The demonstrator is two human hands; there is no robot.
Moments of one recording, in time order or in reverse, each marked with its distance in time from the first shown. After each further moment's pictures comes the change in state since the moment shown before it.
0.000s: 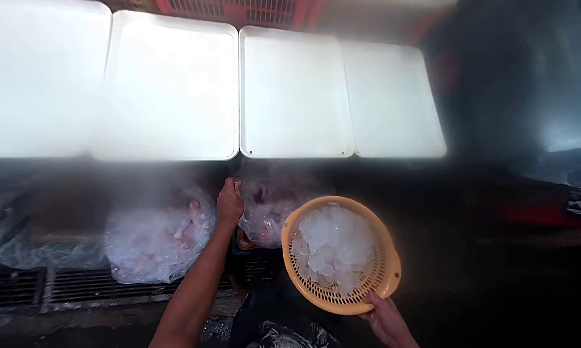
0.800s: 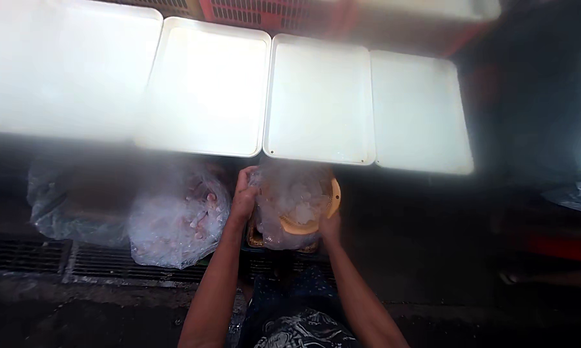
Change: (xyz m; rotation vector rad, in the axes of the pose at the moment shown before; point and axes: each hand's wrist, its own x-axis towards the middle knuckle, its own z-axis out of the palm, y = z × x) left_hand -0.026 0.022 -0.044 -0.977 -0.157 0.024; right_hand 0.141 -0.029 0.224 -0.729 0.090 -0.483
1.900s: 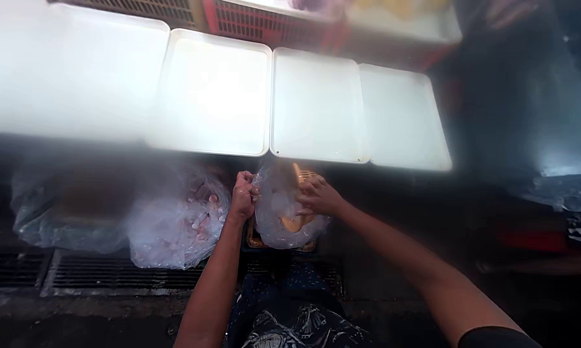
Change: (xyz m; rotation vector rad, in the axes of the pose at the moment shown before) left_hand -0.006 0.015 -0.020 -0.362 0.071 -0.113; right_hand 0.008 -0.109 -0.025 -0.885 -0.240 -1.871
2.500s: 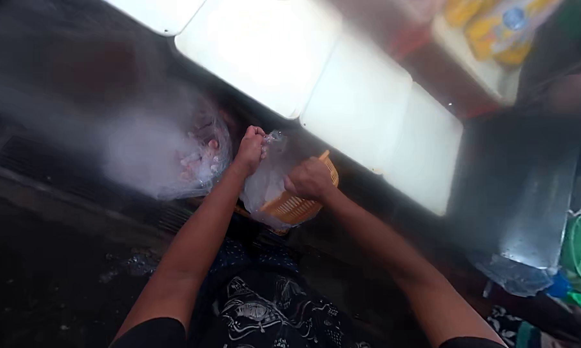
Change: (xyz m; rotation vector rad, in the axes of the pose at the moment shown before) left_hand -0.004 -0.004 -0.001 -0.025 0.212 0.008; right_hand 0.060 -0.037 -0.023 -0.052 -0.120 -0.085
